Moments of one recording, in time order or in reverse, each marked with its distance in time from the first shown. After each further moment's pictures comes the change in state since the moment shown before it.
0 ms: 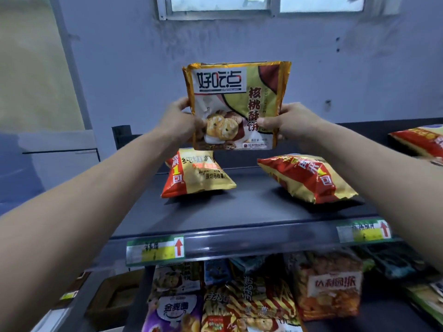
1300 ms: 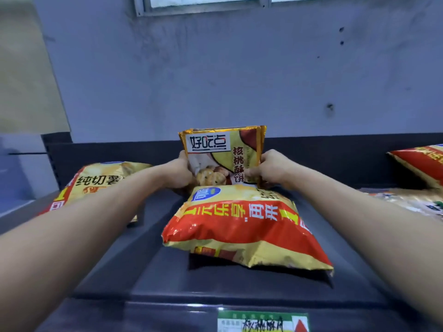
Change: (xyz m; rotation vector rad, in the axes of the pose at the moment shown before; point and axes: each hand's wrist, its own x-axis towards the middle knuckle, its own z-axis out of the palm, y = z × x) left_hand 0.087 -0.059 0.189 0.673 -0.163 -0.310; right_hand 0.129 0.162 -0.127 -0.240 -0.227 0.155
